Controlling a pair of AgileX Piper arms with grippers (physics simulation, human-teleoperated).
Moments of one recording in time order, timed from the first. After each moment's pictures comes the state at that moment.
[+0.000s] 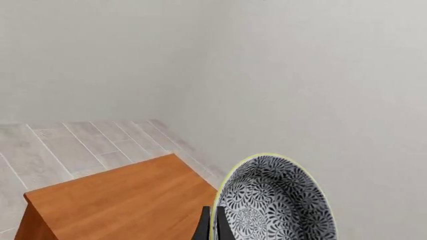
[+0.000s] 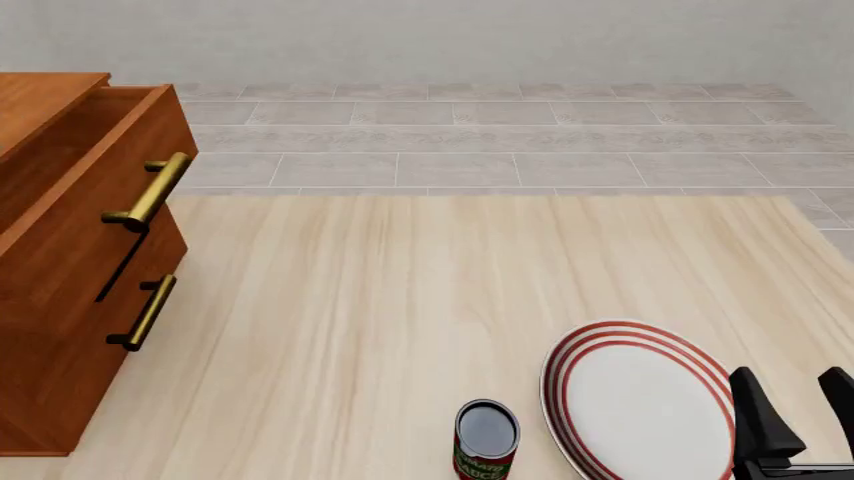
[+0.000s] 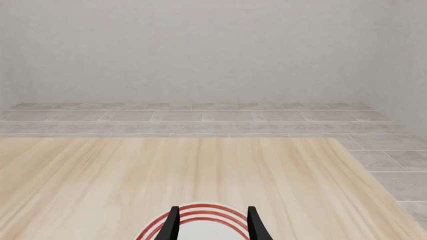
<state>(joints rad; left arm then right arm) 0.62 0.80 -1.02 0.11 -0.56 0.00 0.01 0.00 0.00 0.00</state>
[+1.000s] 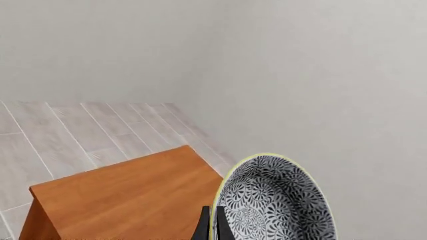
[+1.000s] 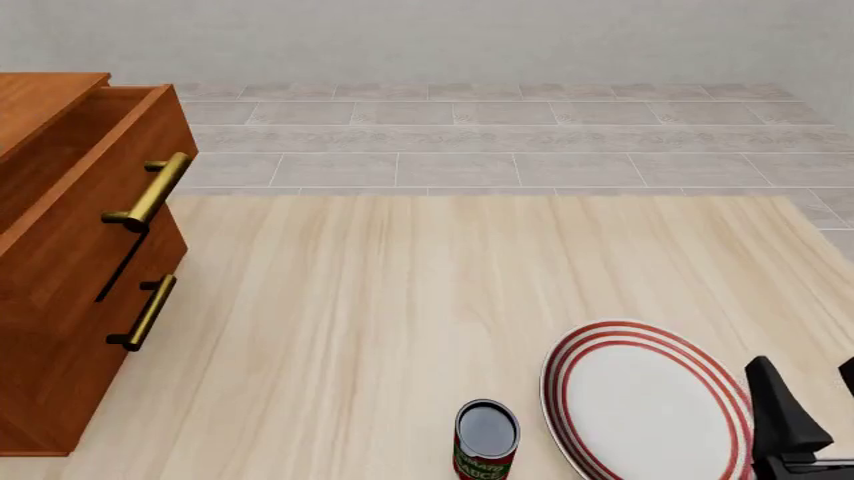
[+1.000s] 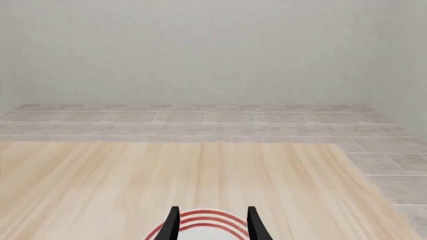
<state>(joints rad) 0.65 0.92 -1.07 0.13 -0.58 0.01 0.00 -0.11 0.11 0.00</state>
